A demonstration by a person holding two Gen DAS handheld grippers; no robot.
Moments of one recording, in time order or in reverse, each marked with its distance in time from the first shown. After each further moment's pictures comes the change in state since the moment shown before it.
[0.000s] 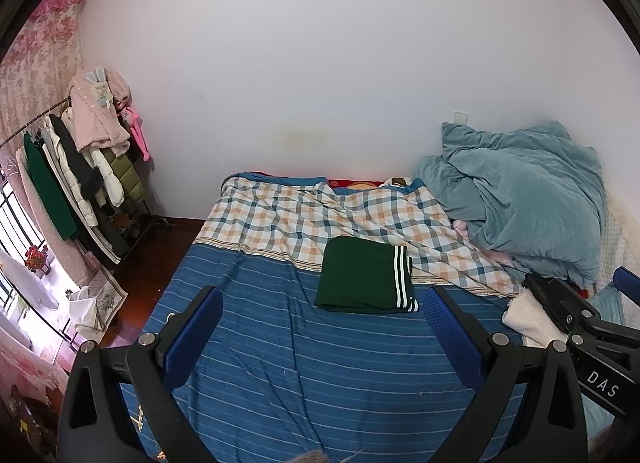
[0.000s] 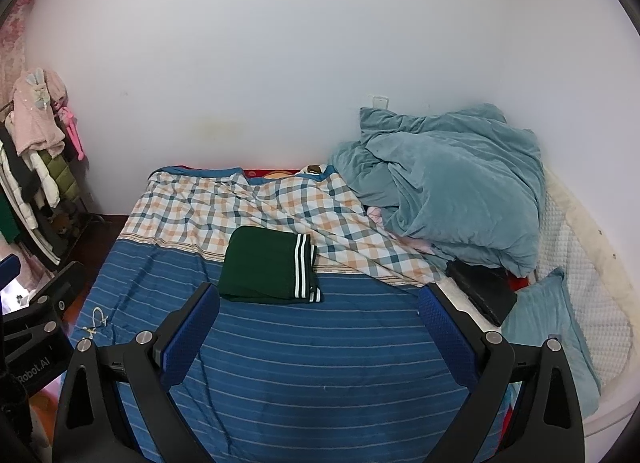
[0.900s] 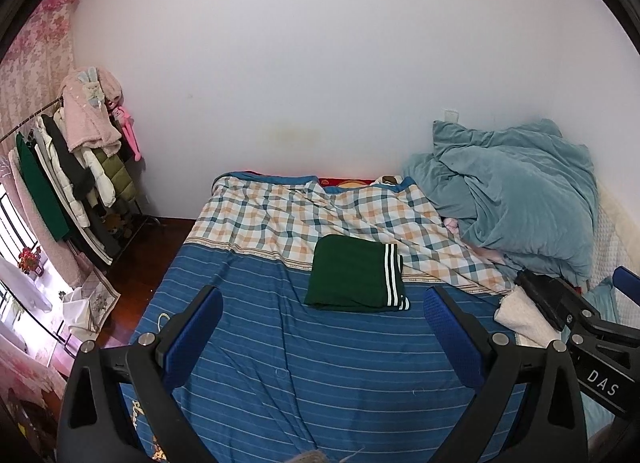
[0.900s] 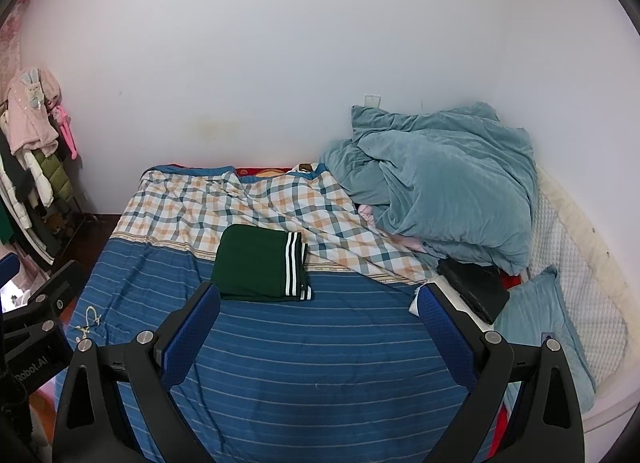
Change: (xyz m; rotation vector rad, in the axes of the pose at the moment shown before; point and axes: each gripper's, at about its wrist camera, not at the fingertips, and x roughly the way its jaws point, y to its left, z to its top) left arm 0.001 -0.011 0.001 0.006 0.006 -0.030; right arm -0.008 -0.016 0.000 0.001 0.005 -0.032
